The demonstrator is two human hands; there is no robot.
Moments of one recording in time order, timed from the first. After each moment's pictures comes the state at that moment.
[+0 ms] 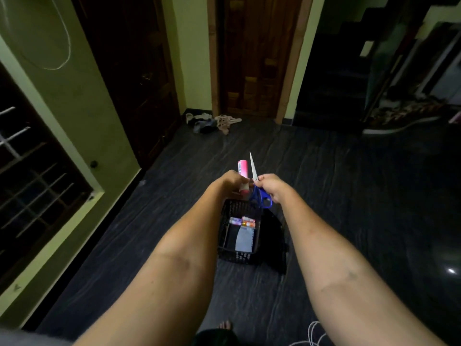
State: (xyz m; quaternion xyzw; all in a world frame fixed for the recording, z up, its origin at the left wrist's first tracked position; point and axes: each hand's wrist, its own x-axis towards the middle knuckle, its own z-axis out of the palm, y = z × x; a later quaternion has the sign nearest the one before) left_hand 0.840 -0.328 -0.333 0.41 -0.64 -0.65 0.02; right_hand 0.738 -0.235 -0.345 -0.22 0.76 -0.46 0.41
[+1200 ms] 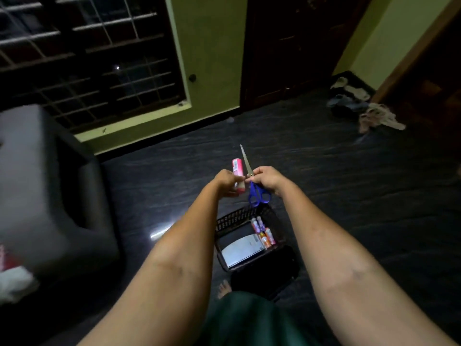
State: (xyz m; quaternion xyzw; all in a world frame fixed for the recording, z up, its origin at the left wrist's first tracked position) left_hand 0.658 -0.488 -0.443 0.68 -0.26 -0.62 0.28; right_hand 0.521 -0.537 -0.452 -0.57 0.58 -0.08 0.58
